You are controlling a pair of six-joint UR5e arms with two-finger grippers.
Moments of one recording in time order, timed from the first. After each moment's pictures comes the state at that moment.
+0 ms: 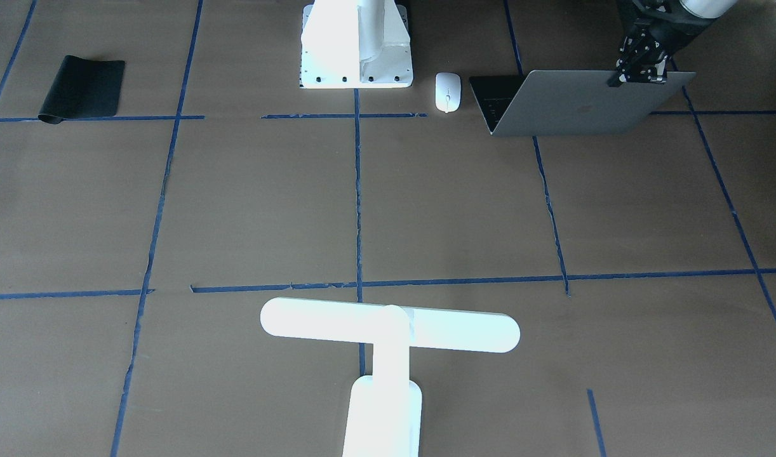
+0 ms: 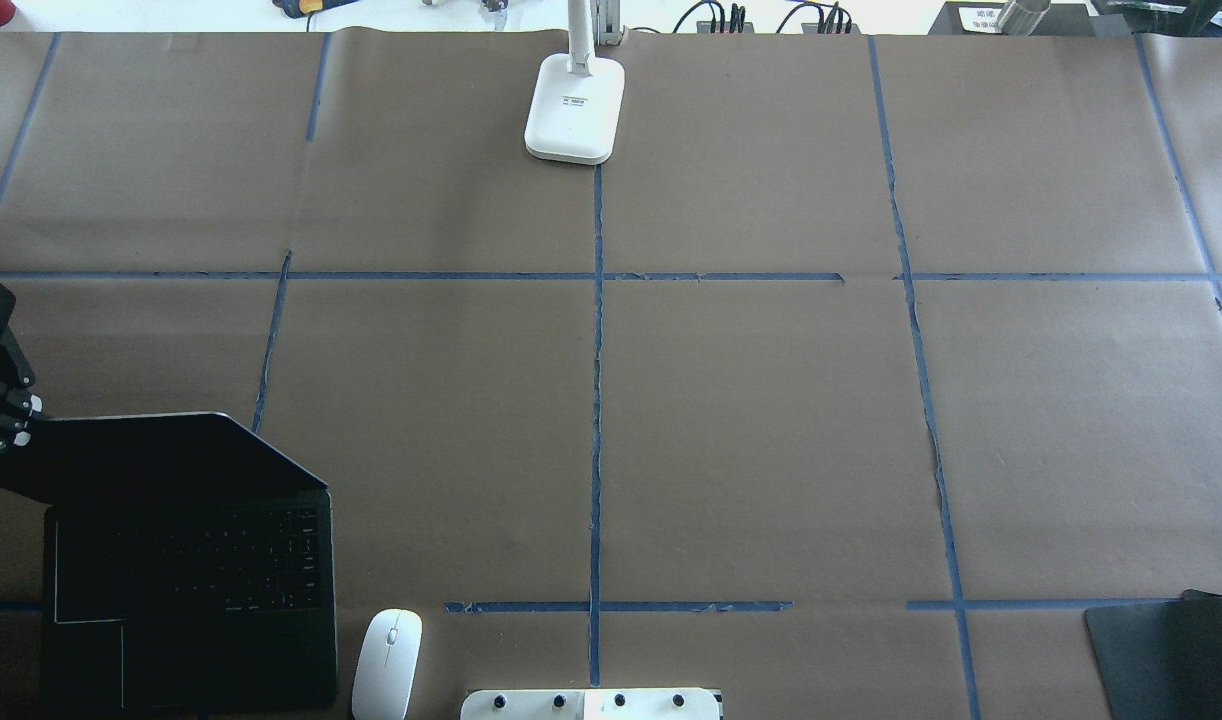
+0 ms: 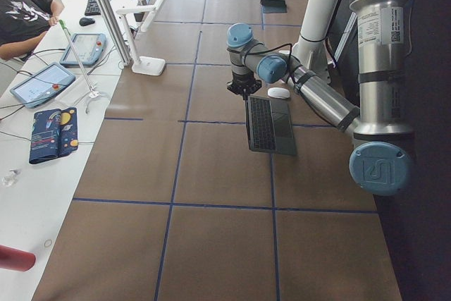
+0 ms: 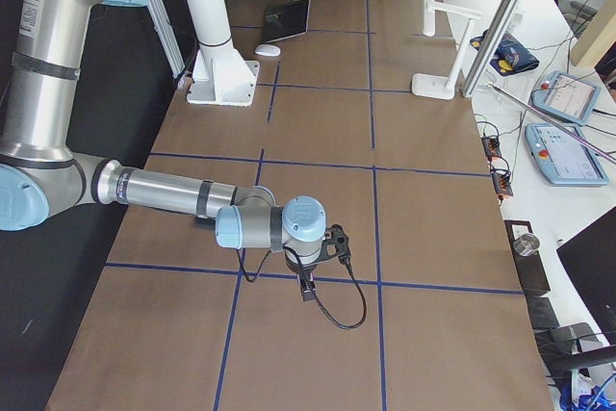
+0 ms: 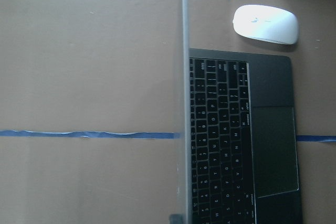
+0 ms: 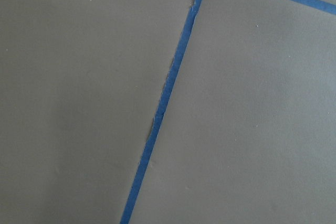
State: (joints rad) left arm -0.96 -1.48 -2.31 -1.52 -2.33 0.72; right arm 1.50 -1.83 1.68 -1.40 2.34 -0.24
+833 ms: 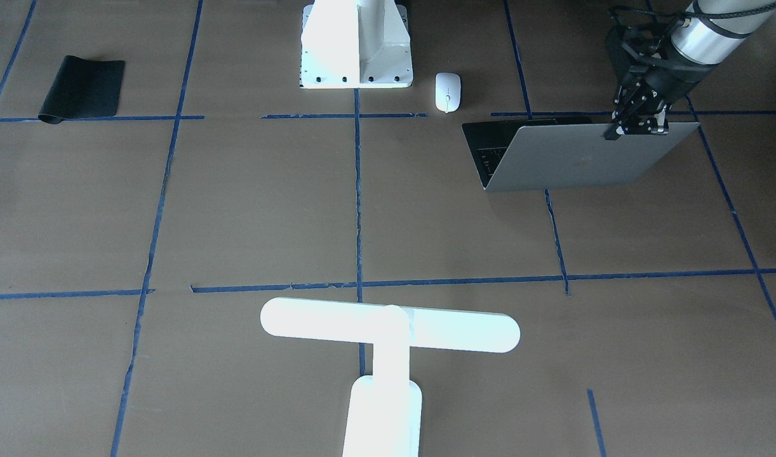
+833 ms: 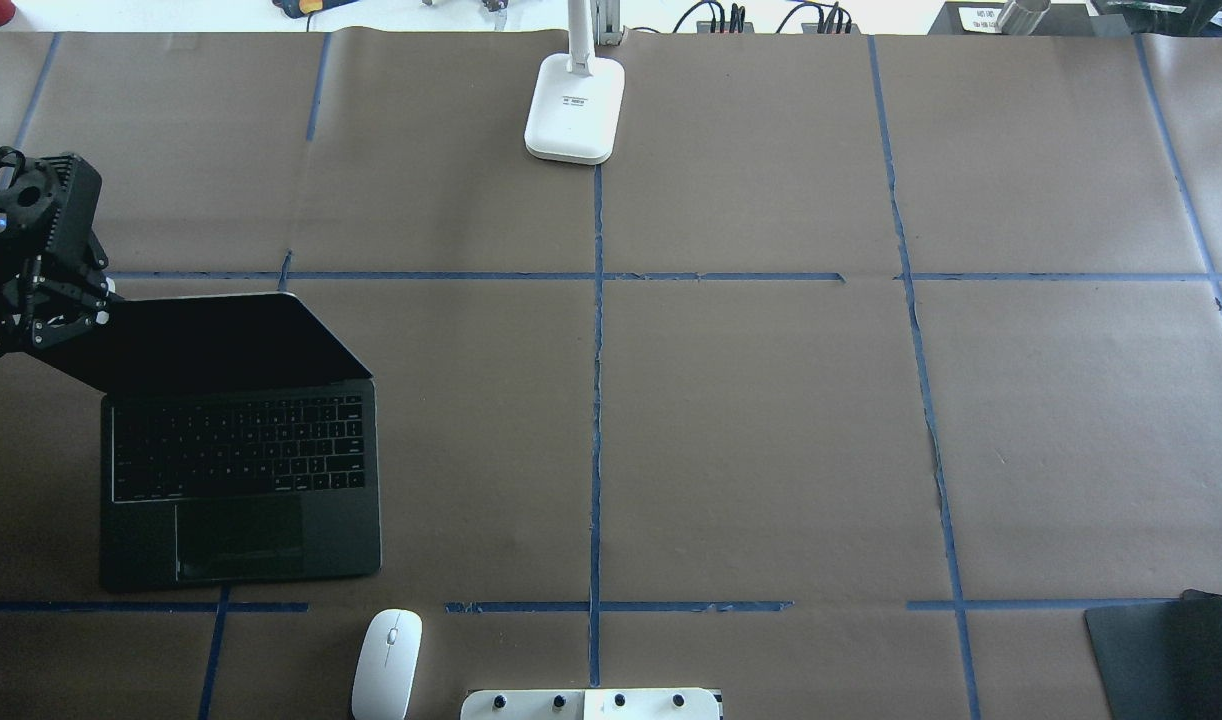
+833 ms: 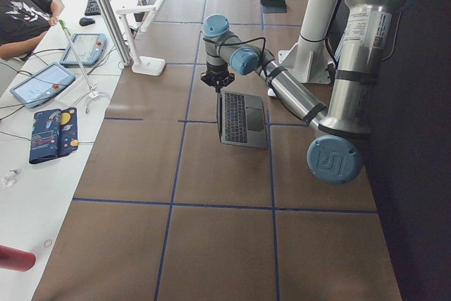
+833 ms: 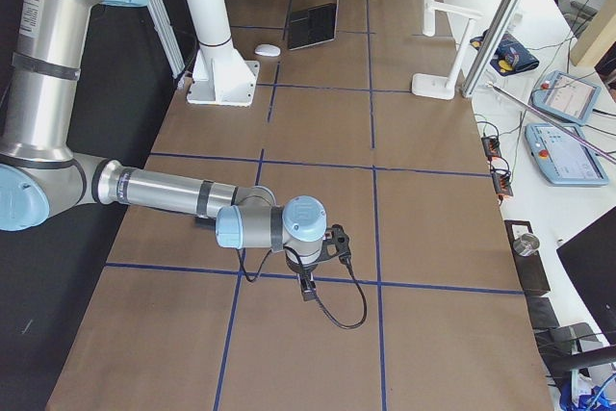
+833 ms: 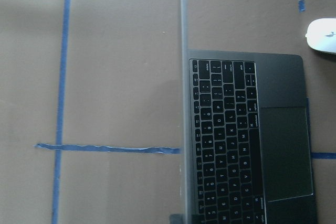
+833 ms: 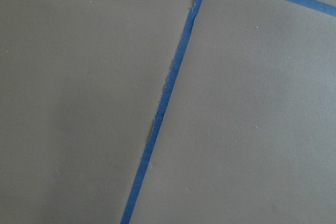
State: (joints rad) left arm -1.01 -1.75 -2.11 -1.50 -2.26 0.72; right arm 1.50 -1.83 1.68 -1.40 2.34 -0.24
